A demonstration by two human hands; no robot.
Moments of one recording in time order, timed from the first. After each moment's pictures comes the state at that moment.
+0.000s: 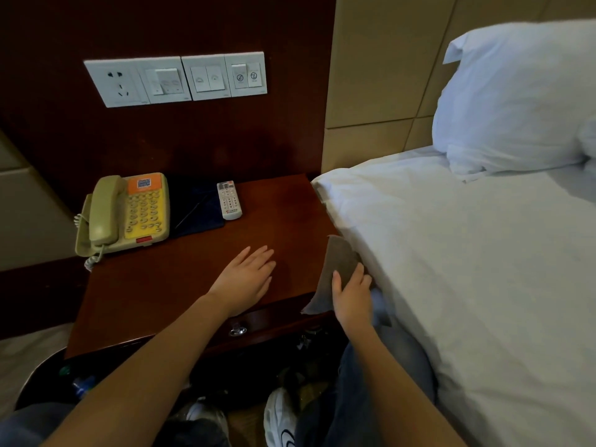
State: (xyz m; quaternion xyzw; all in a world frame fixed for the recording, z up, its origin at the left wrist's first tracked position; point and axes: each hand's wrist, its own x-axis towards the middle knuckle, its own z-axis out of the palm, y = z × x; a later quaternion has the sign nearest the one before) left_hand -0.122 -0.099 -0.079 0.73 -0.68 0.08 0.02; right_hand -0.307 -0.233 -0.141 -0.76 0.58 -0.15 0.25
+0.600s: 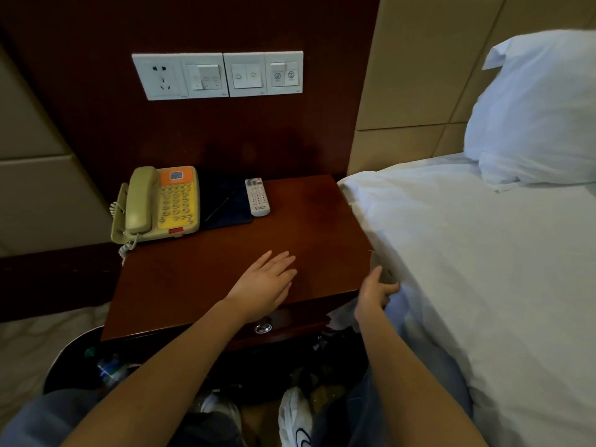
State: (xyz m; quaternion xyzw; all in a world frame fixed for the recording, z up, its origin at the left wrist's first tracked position) left_hand -0.115 -0.073 -0.082 0.72 -0.69 0.09 0.05; right_hand -0.264 -0.240 -0.133 -0.33 0.67 -0.32 0.58
